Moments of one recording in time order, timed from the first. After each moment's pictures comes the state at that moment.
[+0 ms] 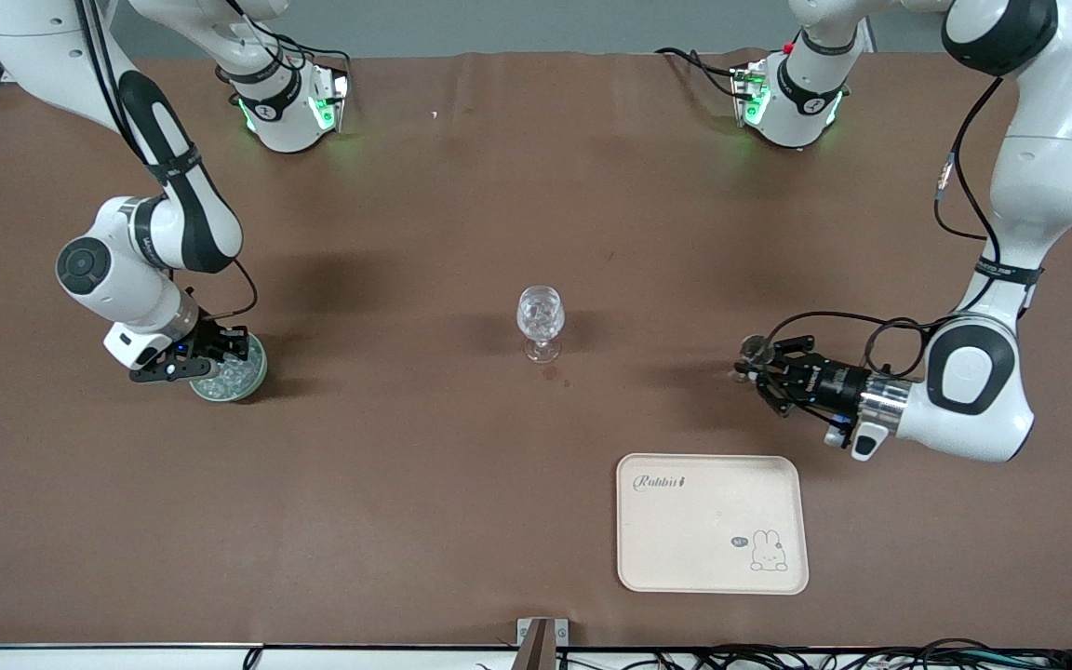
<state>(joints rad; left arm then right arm) 0.32 0.81 -0.49 -1.46 -0.63 1.67 -1.00 0.02 0.31 -0.07 -2.29 0.06 2.61 -0.20</state>
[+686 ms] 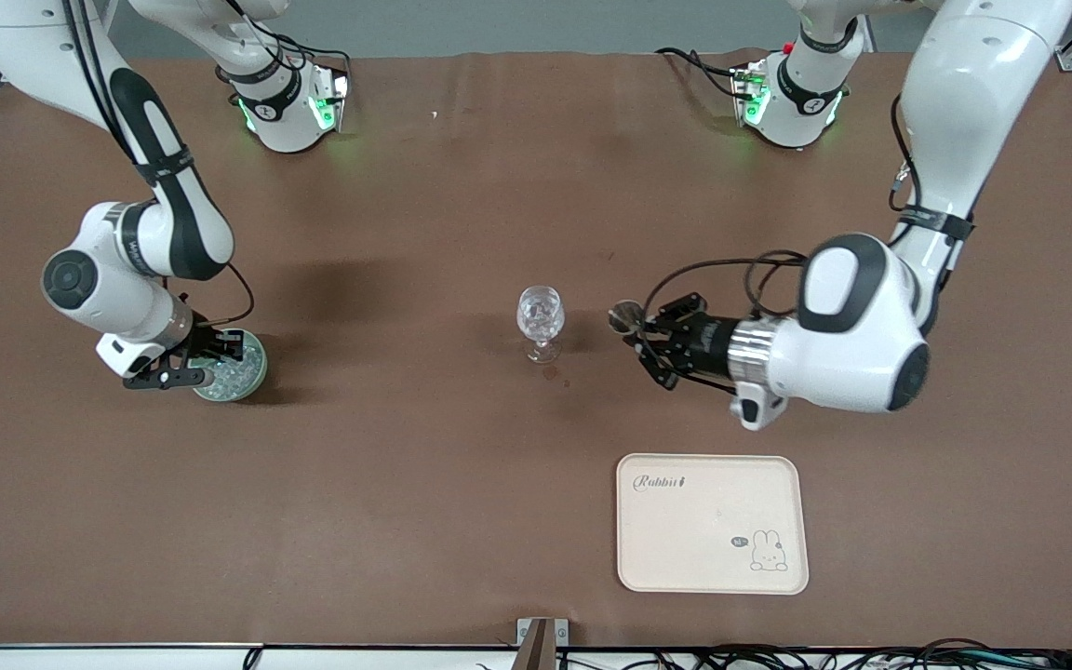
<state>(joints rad) 0.00 0.61 -0.52 -1.44 -0.49 1.86 -1.46 0.03 0.31 -0.07 -2.14 0.06 2.34 -0.14</state>
